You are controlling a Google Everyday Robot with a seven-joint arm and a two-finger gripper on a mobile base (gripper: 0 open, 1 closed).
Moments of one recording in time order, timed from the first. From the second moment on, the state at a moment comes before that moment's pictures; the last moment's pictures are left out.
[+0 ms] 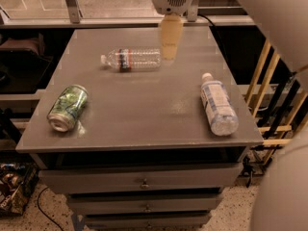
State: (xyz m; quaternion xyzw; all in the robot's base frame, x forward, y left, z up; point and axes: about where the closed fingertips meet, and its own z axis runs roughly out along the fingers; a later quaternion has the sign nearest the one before) arm 0.625 -0.031 0.981 -0.74 0.65 -0.07 0.16
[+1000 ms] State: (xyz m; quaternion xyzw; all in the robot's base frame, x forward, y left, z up) arm 0.699 0.032 0.934 -0.74 0.65 -0.08 0.16
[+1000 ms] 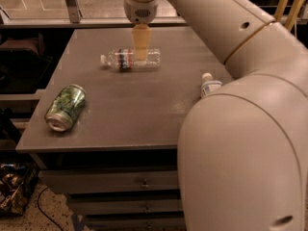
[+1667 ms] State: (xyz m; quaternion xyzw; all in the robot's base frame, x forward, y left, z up) arm 0.729 0.045 0.903 -0.73 0.66 -0.12 0.13
